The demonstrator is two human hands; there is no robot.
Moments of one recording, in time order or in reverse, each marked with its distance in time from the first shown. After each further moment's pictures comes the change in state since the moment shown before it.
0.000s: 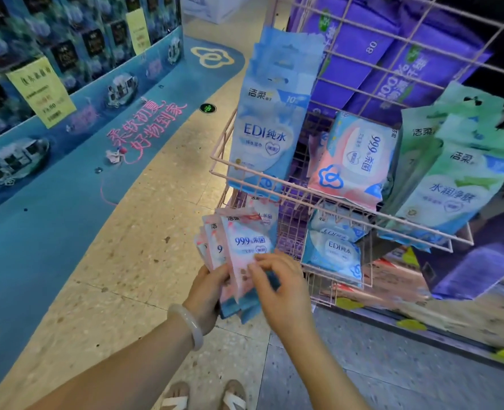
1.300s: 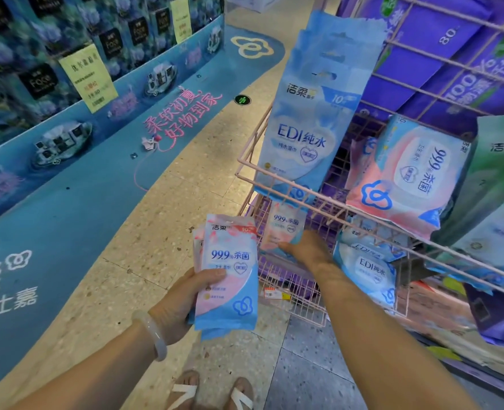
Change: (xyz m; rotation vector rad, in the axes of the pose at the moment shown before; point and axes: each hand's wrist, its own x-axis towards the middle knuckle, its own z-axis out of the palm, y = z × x) left_hand 0.002 0.019 -0.060 0.039 -0.035 -0.075; right_hand 0.141 0.095 0.030 -0.382 -0.388 0.421
